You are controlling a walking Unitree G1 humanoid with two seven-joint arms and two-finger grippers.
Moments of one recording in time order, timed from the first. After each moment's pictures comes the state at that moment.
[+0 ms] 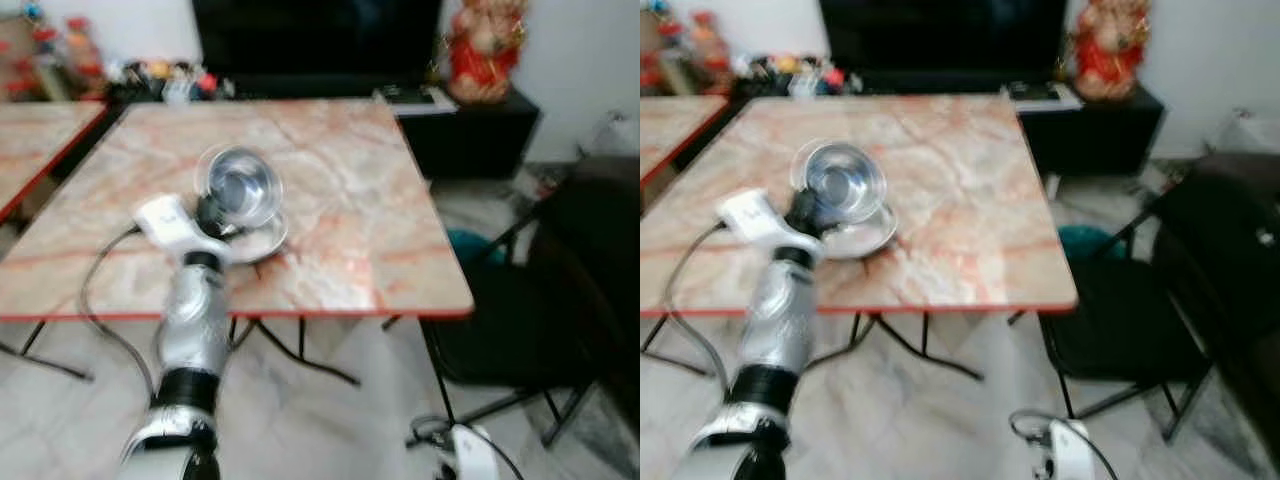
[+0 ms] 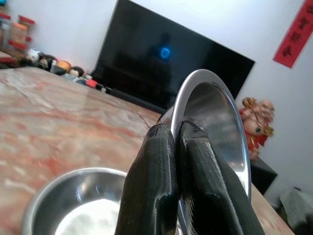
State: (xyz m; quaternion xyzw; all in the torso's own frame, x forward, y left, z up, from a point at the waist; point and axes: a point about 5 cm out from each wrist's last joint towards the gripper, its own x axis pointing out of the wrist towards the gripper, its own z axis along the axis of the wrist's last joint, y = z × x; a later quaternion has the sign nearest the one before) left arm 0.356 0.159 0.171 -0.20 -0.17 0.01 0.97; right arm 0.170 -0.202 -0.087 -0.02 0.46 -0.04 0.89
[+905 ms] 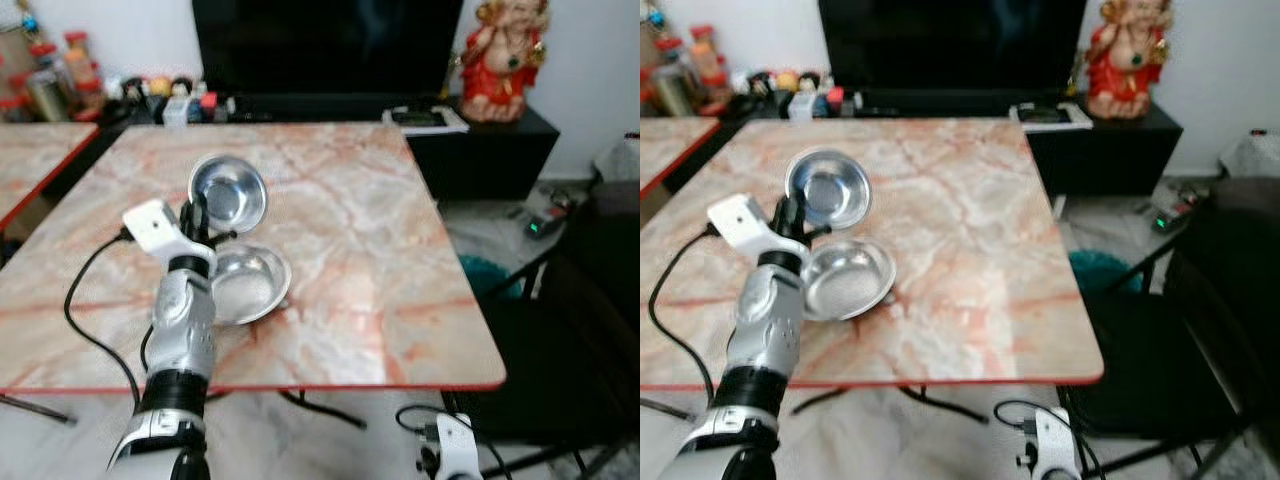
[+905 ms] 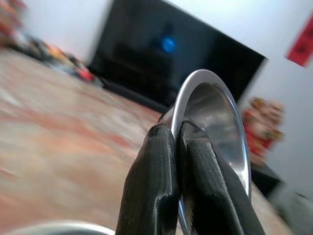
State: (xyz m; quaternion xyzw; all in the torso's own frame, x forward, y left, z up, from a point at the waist) left arm 0.354 0.156 0.158 -0.24 -0.13 0.01 0.96; right arm 0.172 -0.193 -0.088 -0.02 0.46 -0.03 0.89
